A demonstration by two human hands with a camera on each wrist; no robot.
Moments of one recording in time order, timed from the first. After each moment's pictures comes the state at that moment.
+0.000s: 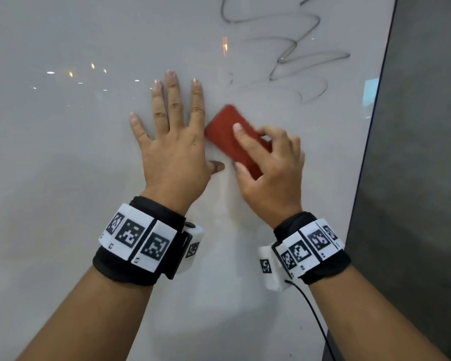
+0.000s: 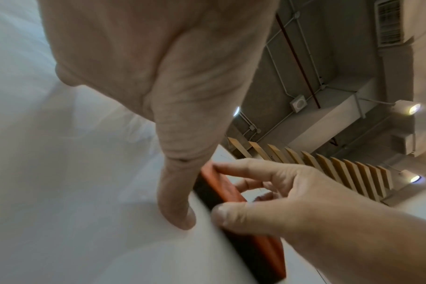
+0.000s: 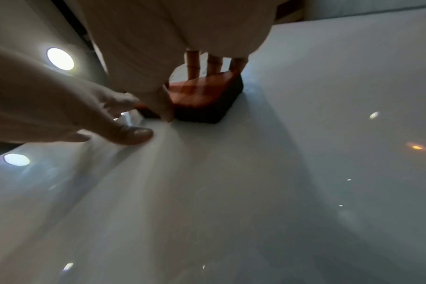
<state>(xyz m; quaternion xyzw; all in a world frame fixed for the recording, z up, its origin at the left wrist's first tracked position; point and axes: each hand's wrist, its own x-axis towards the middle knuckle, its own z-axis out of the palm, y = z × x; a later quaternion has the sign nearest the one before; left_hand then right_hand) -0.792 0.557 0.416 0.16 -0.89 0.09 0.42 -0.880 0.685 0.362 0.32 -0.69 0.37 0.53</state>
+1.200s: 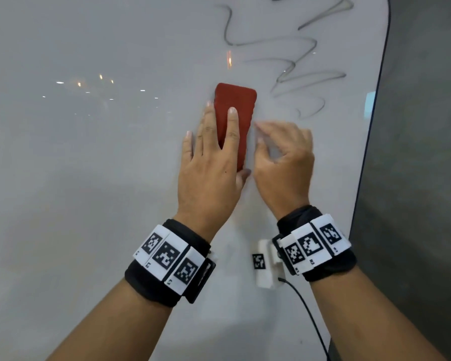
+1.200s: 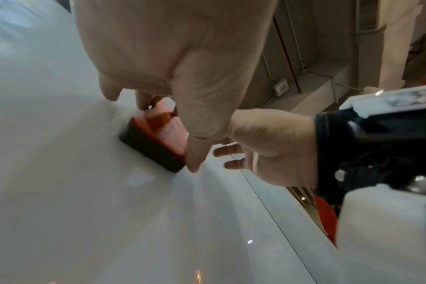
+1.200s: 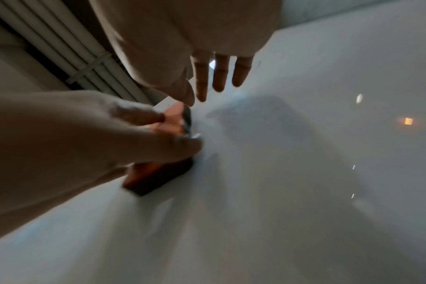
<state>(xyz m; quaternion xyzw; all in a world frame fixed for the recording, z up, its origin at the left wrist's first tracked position) -0.806 0.589 0.398 0.05 -0.86 0.04 0.50 -0.875 0.690 0.401 0.31 -0.62 0.50 0.52</state>
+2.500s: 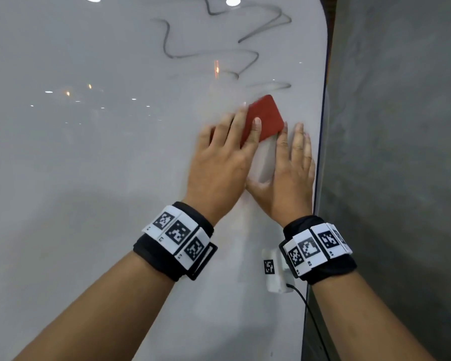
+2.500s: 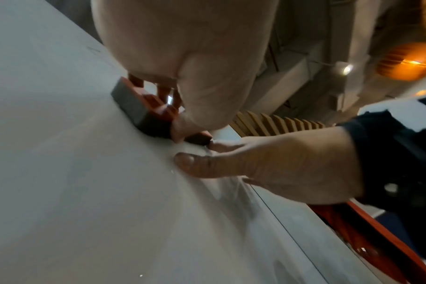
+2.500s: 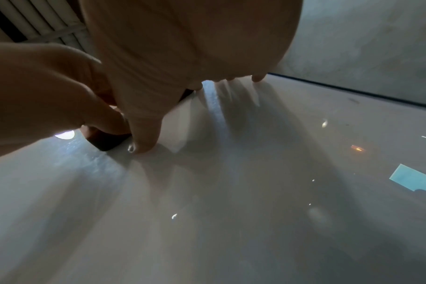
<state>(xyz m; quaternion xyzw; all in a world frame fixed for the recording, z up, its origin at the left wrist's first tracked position) -0.864 0.656 0.422 -0.02 -0.83 0.21 0.52 -0.934 0.771 0.381 0.22 -0.82 0.35 0.40</state>
